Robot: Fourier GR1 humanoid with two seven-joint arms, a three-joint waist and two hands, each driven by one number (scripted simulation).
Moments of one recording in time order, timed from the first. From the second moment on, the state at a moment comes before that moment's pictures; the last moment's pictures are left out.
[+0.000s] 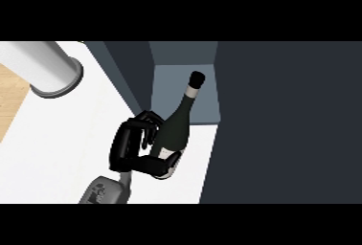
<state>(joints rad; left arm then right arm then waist) -0.18 0.01 -0.29 -1.38 0.11 0.21 -0.32 0.14 -0.53 0.60 -2.52 0.05 -0.53 0.31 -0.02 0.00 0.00</state>
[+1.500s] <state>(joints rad) -0.78 0.00 -0.27 -0.68 0.36 0.32 -0.42 0.24 -0.53 0.59 -2.51 0.01 -0.47 0.16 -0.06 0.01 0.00</state>
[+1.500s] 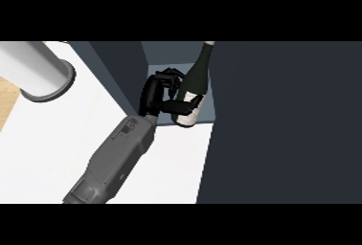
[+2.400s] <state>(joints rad) -1.01 0.00 -0.20 -0.31 0.45 0.37 -0.44 0.29 -0.52 0.59 -2.50 -0.01 -0.42 0.08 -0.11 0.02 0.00</state>
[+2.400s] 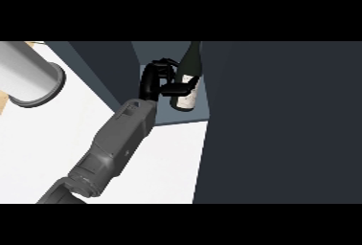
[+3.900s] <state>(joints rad) -1.17 0.07 -0.14 -0.11 0.43 0.40 -0.58 0.36 -0.52 0.59 -2.50 -0.03 -0.34 -0.03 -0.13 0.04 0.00</state>
